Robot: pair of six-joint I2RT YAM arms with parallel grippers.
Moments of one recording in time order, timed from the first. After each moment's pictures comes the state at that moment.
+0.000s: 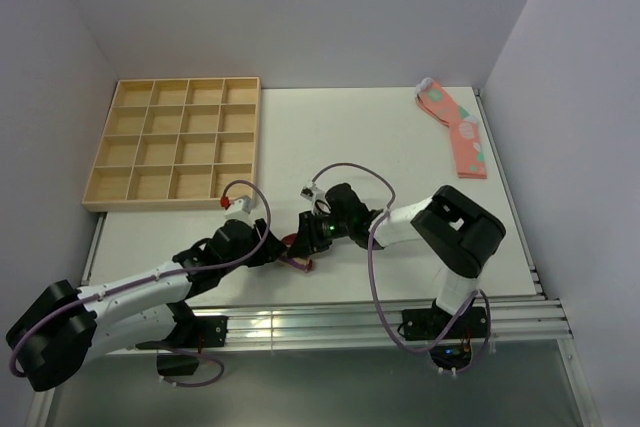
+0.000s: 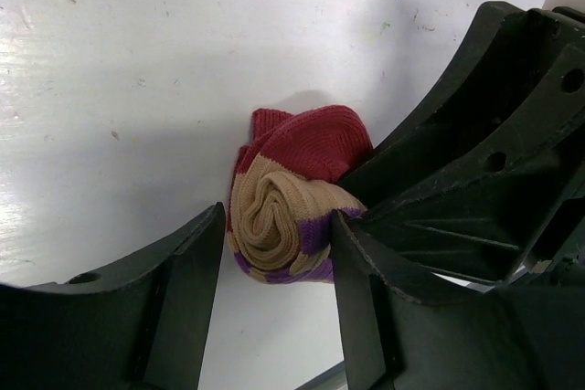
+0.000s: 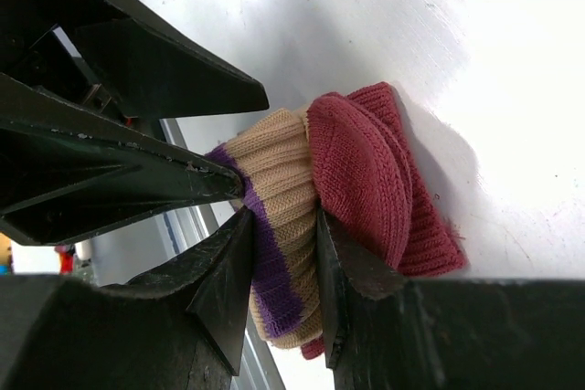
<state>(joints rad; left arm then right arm) -0.82 1.00 0.28 0.08 -0.14 -0.91 0.79 1.76 0.66 0.44 -0.61 0.63</state>
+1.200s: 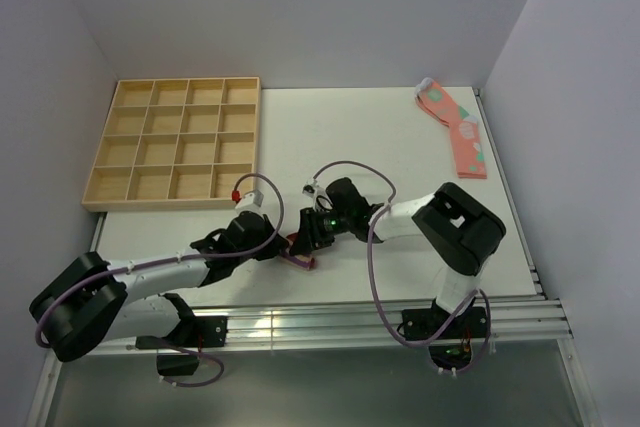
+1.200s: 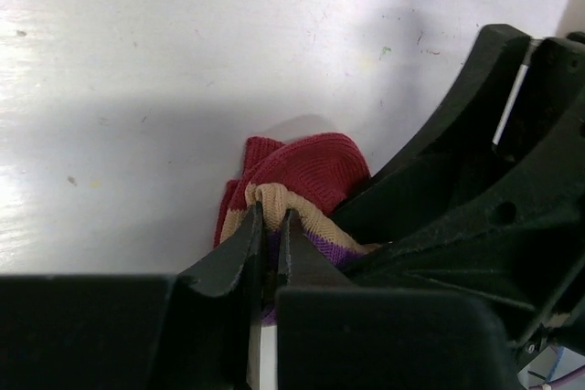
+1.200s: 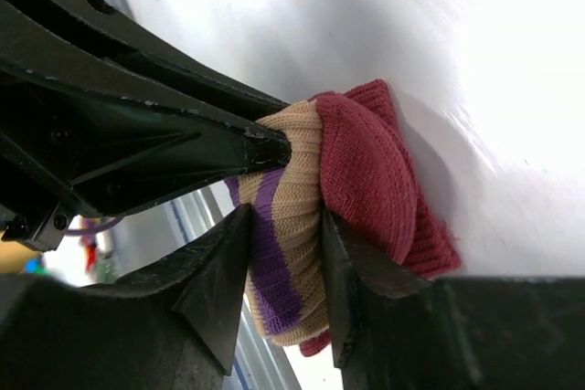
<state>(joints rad) -0.83 1.20 0.35 0.17 -0.15 -0.94 0.75 1.79 0.72 0.35 -0.69 0.64</state>
